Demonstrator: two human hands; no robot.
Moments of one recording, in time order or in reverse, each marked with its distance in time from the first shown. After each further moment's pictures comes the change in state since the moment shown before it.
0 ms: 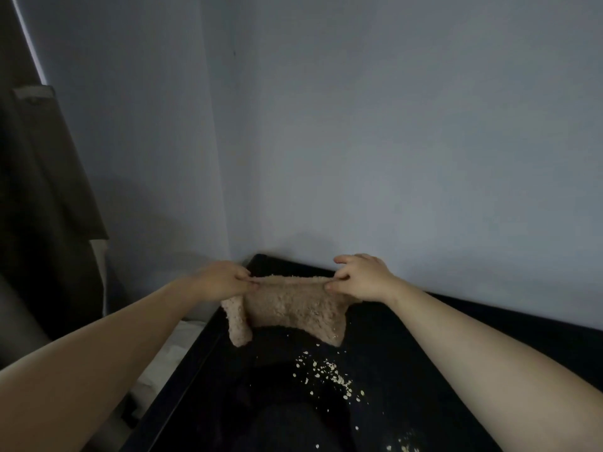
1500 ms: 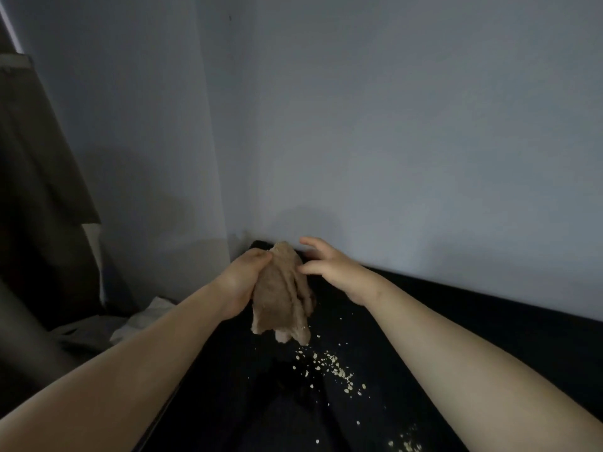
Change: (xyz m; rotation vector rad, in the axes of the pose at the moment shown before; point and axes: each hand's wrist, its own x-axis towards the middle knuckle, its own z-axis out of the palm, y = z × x) left_hand 0.024 0.021 0.042 -1.231 0.097 -0.111; right_hand 0.015 -0.042 0.013 0.937 -0.060 0.033
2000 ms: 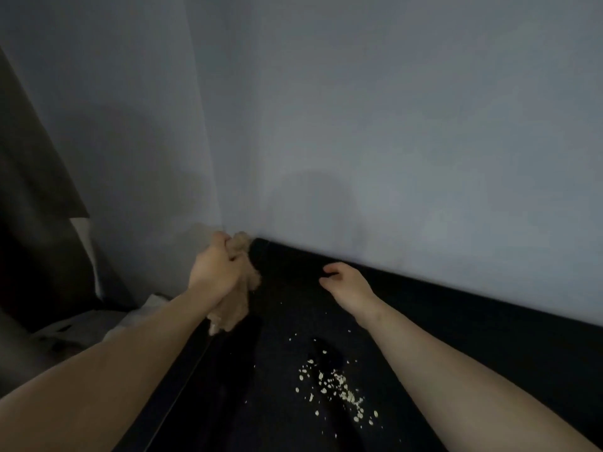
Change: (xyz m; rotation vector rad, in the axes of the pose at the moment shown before) left_hand 0.056 -0.005 -0.042 0.840 0.505 0.287; right_hand 0.058 0.063 0.000 -0.027 0.233 0.162
